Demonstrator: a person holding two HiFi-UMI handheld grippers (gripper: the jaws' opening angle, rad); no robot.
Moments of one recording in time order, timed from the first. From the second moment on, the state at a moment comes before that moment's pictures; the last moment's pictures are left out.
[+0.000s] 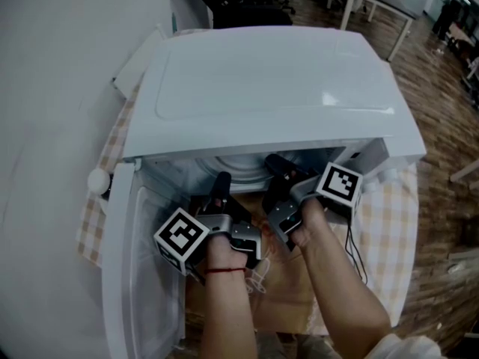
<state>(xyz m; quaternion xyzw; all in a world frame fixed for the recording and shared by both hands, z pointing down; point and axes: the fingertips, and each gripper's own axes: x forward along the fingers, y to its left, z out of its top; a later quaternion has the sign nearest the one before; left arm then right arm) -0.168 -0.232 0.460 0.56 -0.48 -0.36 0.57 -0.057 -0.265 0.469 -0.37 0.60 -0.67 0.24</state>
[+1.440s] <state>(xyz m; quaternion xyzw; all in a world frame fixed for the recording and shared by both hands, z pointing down) -0.155 -0.223 0.452 0.48 -0.42 -0.49 0.60 -0.052 -0.222 0.458 -0.35 0.62 -0.67 0.22</state>
